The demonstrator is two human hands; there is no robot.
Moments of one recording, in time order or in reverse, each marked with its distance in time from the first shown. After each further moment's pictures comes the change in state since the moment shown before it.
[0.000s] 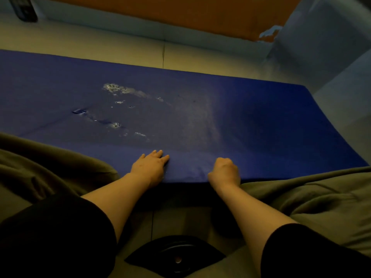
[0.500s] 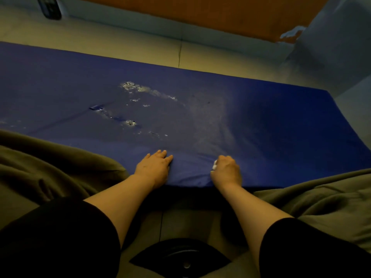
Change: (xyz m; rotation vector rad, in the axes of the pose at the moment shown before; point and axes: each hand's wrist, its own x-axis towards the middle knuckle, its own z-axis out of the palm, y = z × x) left_hand -0.004 -0.019 0.006 -0.062 0.043 -0.048; right_hand 0.018 -0.021 0.019 0.071 0.068 -0.108
